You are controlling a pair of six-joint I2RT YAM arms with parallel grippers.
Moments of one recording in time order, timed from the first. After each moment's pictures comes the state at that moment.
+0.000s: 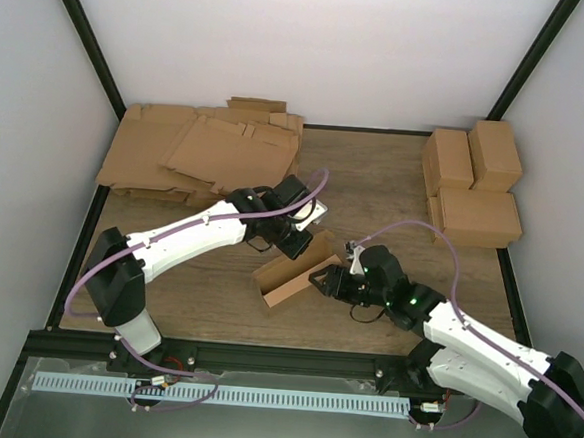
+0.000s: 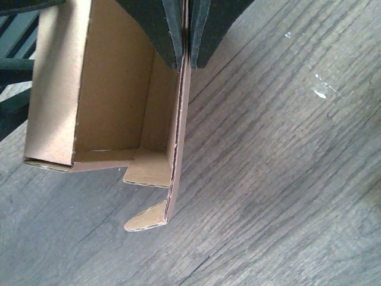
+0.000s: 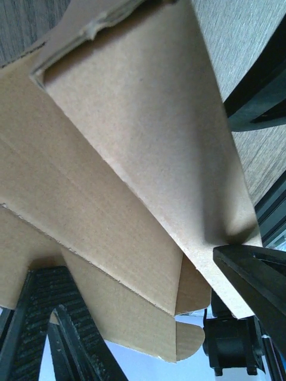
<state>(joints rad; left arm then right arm) -0.87 1.66 1.38 -0.80 0.13 -0.14 0.80 0.88 0.44 -0.18 -0.28 0.96</state>
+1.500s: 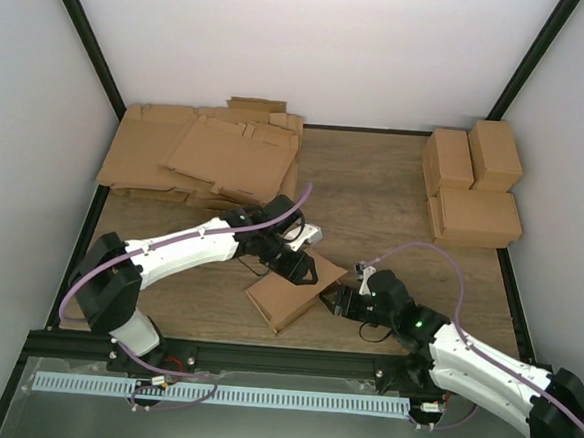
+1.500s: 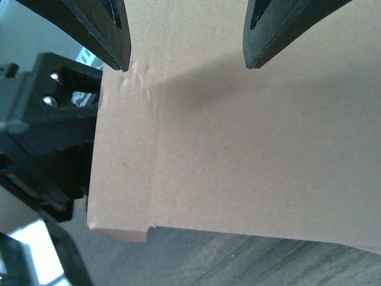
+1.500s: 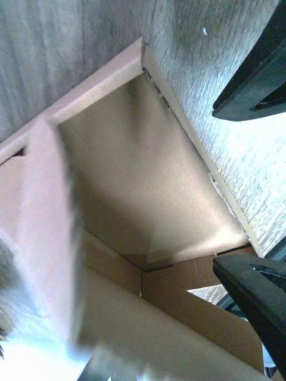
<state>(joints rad) -0.87 1.59 1.14 -0.62 0.51 -0.35 0.80 0.74 0.16 -0.04 -0.22 0.94</state>
